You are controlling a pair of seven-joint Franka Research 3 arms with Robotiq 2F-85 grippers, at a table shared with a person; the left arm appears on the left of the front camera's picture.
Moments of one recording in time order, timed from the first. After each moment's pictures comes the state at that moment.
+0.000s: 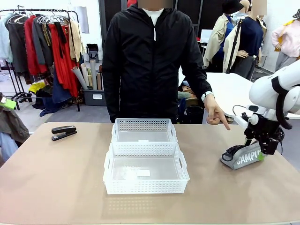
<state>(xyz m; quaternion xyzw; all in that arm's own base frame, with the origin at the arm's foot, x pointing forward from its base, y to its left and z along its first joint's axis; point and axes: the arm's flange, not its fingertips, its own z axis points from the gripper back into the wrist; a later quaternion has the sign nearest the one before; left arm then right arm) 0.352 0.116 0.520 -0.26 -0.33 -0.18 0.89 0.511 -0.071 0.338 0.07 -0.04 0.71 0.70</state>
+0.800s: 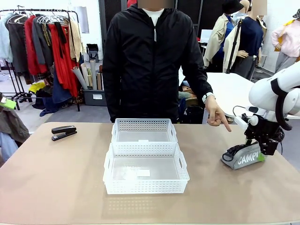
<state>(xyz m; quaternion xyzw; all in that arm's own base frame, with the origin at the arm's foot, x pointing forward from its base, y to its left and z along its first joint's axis) 0.352 0.116 0.520 -0.26 -0.33 -0.18 0.89 0.513 -0.073 0.335 0.06 -0.04 0.70 0.71</state>
